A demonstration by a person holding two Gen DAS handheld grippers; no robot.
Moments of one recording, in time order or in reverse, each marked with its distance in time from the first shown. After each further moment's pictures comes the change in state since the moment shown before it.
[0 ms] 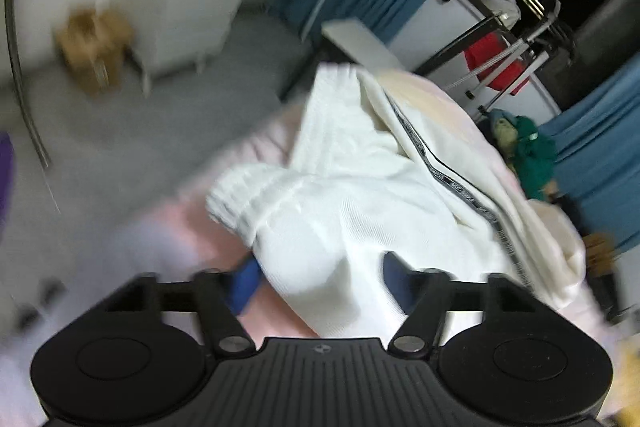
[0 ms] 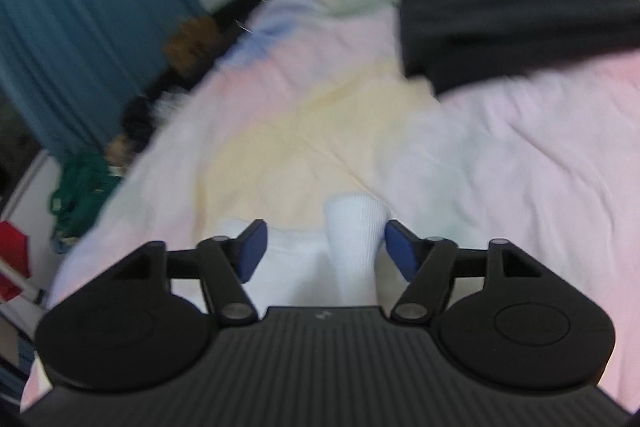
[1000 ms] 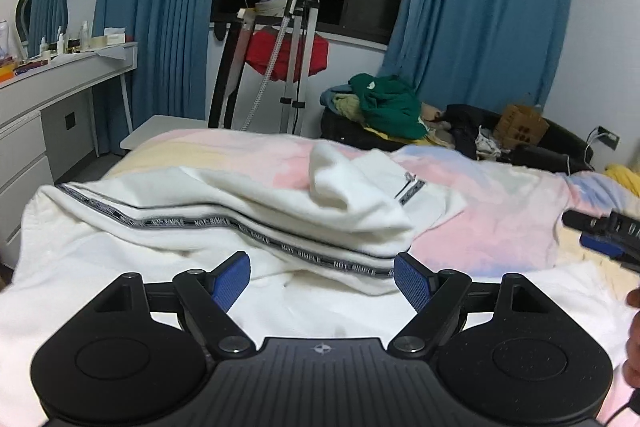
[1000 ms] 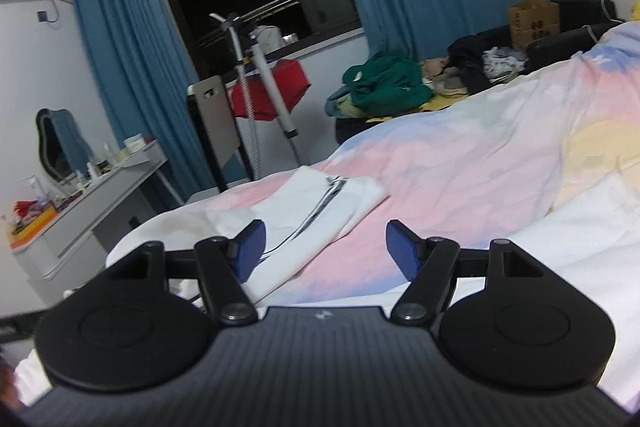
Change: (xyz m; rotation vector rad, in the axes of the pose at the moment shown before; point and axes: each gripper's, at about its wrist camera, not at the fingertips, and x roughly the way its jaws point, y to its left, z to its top) left arm 0.083 -0.292 -0.117 0.618 -0.189 -0.209; right arm -0.115 0.144 -0.109 -0.557 0.166 0.782
